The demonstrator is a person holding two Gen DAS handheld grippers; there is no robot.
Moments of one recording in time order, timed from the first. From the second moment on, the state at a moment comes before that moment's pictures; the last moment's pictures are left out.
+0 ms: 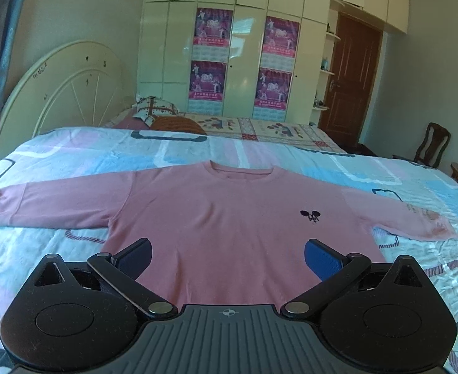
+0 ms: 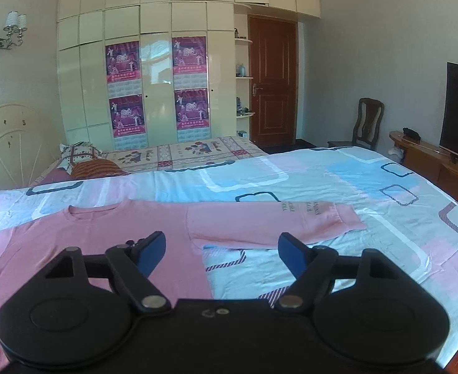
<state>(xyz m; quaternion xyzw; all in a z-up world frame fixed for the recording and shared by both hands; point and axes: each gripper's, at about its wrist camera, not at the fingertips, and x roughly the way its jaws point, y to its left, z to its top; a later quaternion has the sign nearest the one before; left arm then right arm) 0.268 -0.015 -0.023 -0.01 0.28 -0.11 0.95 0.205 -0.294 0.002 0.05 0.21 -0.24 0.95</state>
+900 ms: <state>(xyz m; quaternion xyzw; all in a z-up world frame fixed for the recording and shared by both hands) 0.404 -0.209 -0.100 0.03 0.39 -0.06 0.92 0.283 -0.640 -0.137 0.32 0.27 -0.33 0.85</state>
